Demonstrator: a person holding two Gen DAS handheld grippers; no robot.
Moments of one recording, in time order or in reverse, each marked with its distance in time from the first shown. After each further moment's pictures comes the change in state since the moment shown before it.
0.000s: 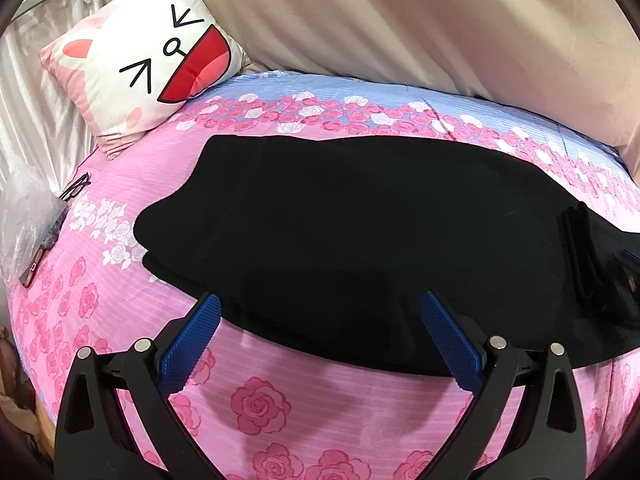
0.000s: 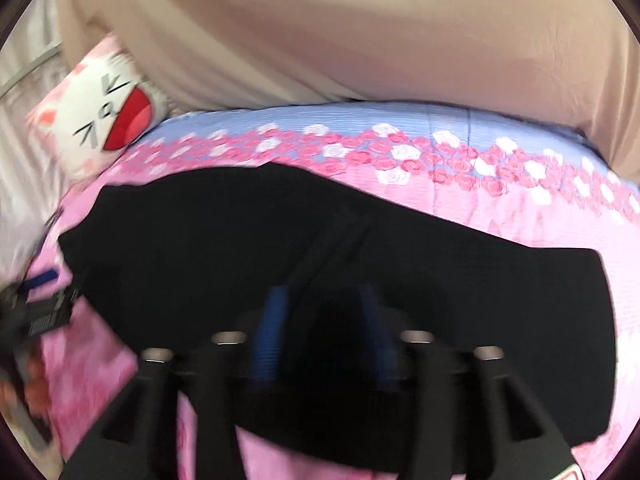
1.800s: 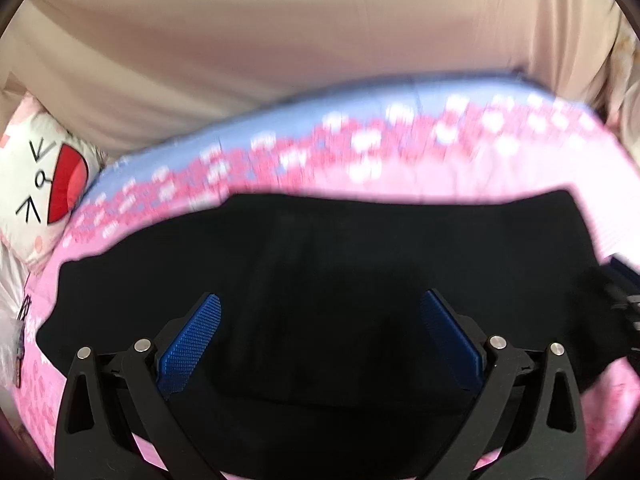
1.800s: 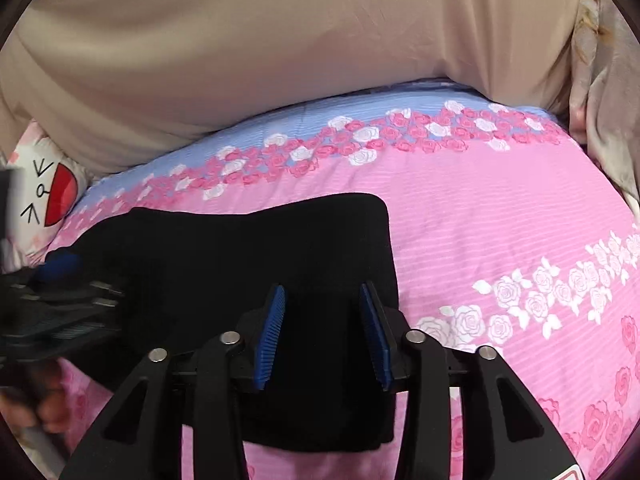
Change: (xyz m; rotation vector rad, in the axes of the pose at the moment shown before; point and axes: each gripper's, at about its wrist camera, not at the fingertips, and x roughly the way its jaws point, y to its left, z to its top) left arm 0.005 -0.252 0.016 0.344 -0.017 -0.096; right arm -0.021 -0.164 -0.045 0.302 -0.025 -0.149
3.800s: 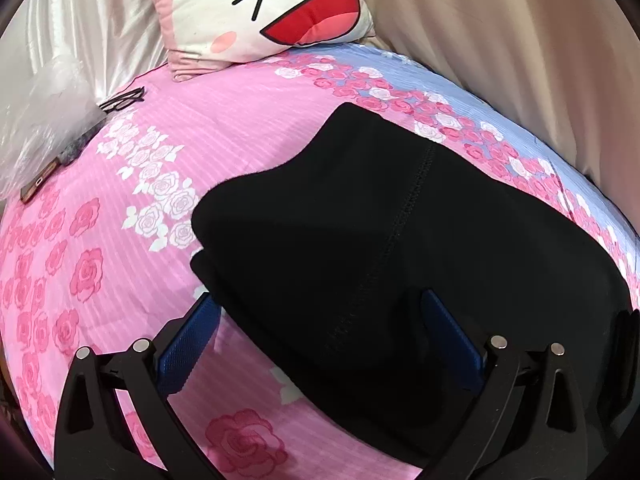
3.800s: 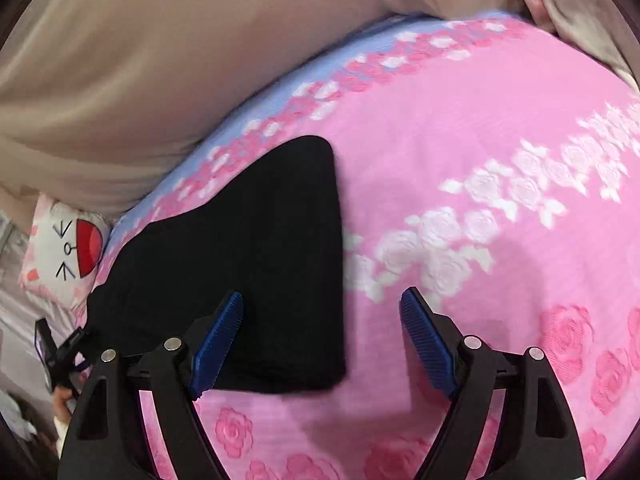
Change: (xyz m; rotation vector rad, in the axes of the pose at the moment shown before) left arm 0.027 0.325 -0.113 -0.716 0.094 0.203; right arm -0.003 -0.036 -0.045 0.278 0.066 0.199
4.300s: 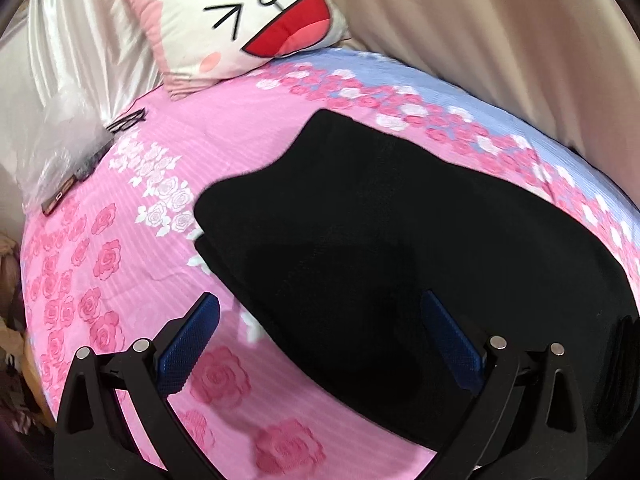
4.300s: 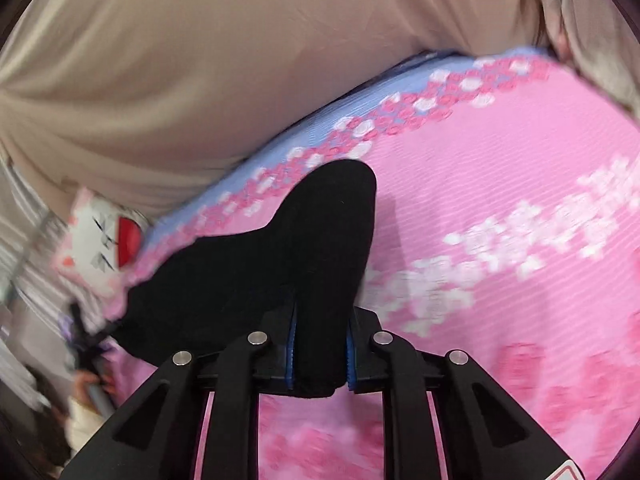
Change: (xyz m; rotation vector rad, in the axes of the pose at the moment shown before) left arm -0.041 -0.035 -0.019 0.102 -0.015 0.037; right arm -0.065 -0.015 0.025 -0.072 -0.044 0.050
